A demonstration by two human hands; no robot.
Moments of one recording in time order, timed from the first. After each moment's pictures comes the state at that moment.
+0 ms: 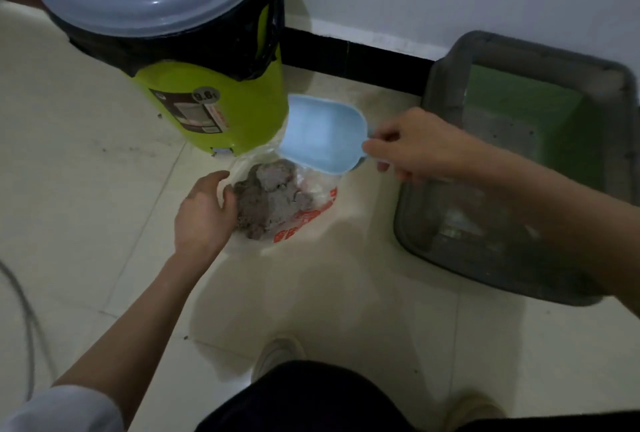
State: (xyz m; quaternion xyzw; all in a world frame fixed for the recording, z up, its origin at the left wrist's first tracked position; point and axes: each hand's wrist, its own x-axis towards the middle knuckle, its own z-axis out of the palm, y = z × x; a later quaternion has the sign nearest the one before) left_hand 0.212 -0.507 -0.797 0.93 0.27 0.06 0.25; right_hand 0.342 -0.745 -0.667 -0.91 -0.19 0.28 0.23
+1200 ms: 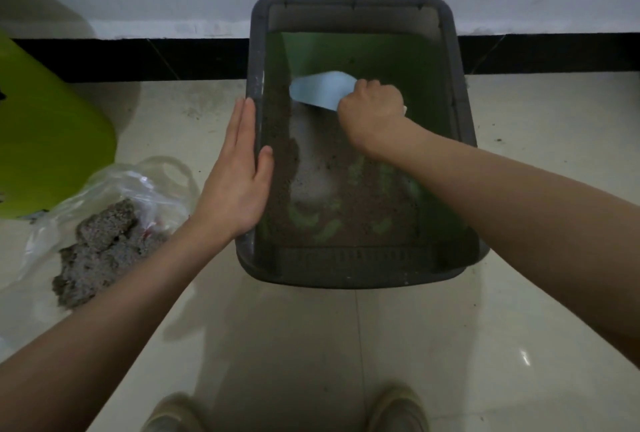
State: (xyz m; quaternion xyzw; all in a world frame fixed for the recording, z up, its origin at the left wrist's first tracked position) left_hand 0.352 -0.746 -0.774 0.93 -0.02 -0.06 0.36; right_hand 0.431 -0.913 -0.746 -0.96 -0.12 0.18 -0.16
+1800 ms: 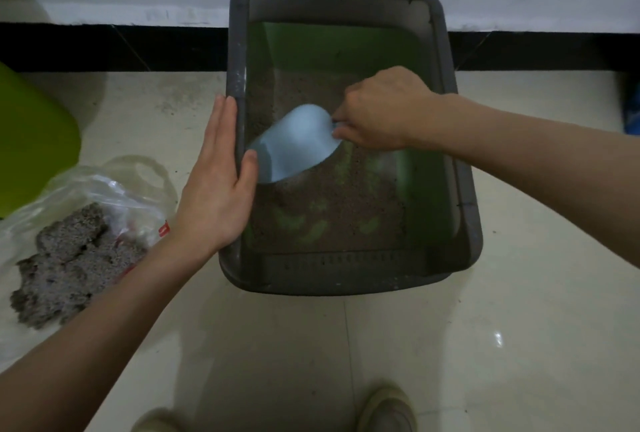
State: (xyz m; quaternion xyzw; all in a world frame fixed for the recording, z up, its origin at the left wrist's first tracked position) left_hand 0.352 -0.747 -0.772 0.92 0.00 -0.06 0.39; right_hand 0.443 -0.946 -0.730 -0.92 -0.32 0.15 -0.17
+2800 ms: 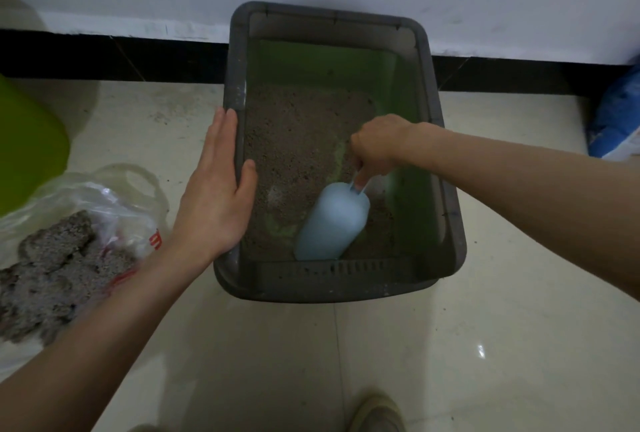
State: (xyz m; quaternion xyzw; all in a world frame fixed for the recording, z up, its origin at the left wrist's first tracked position) left_hand 0.353 -0.747 -0.776 0.92 0.01 -0.05 0.40; right_hand 0.445 -0.957 -0.752 -0.85 -0.27 0.38 -0.23
